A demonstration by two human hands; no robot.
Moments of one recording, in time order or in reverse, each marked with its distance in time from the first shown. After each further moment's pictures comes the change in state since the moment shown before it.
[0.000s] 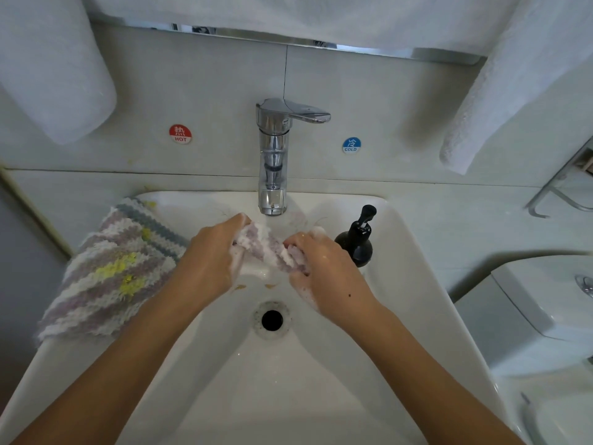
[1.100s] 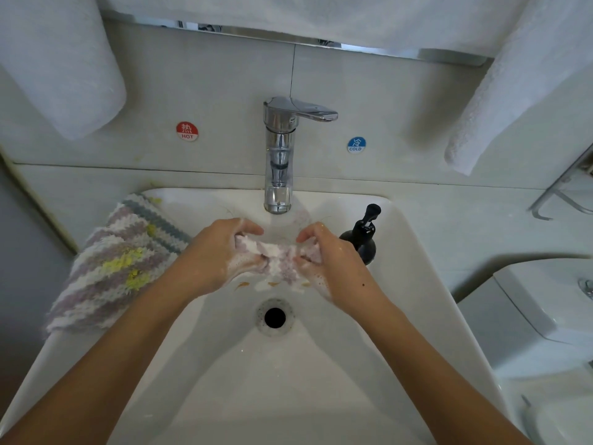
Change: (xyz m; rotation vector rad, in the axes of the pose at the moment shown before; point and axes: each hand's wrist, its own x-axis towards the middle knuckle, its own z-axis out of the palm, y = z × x) left_hand 0.005 -0.005 -0.008 -0.198 -0.162 -0.151; right_hand 0.002 0.013 0.002 0.193 -0.023 0.116
